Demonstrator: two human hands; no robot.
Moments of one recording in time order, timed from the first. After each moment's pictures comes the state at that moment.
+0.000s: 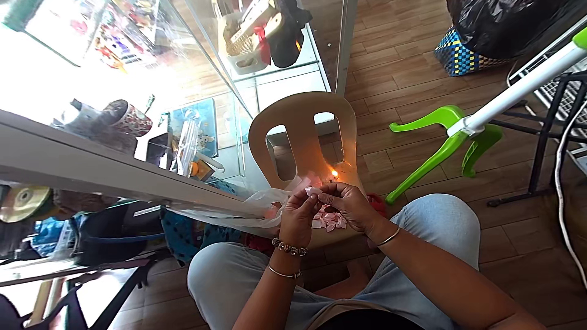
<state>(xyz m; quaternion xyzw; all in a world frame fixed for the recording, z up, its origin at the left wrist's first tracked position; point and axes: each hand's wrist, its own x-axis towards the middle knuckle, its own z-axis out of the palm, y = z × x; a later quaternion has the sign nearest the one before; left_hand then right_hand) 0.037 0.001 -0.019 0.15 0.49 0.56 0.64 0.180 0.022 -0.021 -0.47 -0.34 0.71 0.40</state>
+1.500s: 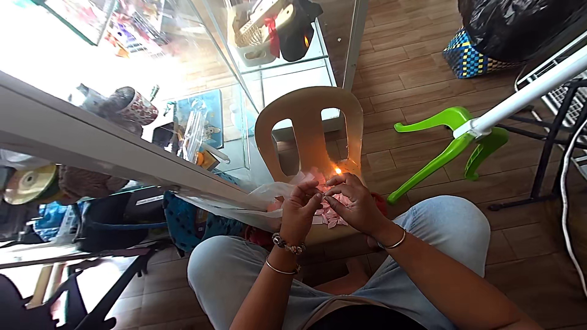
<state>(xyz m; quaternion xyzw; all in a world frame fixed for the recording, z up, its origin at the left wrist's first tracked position) 0.022 -0.005 -0.019 0.39 0.52 0.50 0.57 0.191 0.014 -0.046 -0.40 -0.73 0.31 0.45</state>
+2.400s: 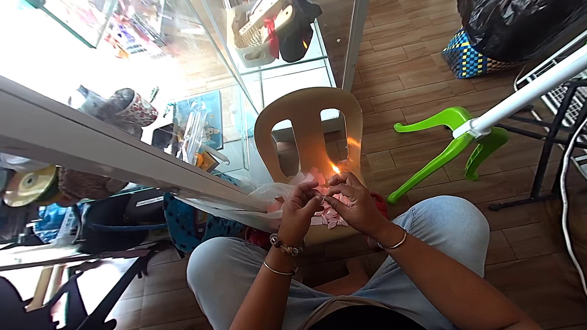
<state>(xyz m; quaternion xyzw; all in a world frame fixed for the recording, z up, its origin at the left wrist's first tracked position) 0.017 -0.004 -0.017 0.39 0.49 0.48 0.61 0.190 0.013 -0.041 -0.40 -0.70 0.36 0.46</state>
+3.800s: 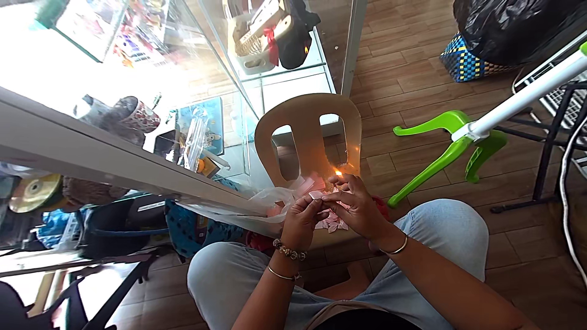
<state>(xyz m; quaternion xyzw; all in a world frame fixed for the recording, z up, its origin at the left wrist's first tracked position) 0.030 -0.008 -0.012 0.21 0.48 0.51 0.68 0.194 0.014 -0.043 -0.40 -0.75 0.26 0.46</state>
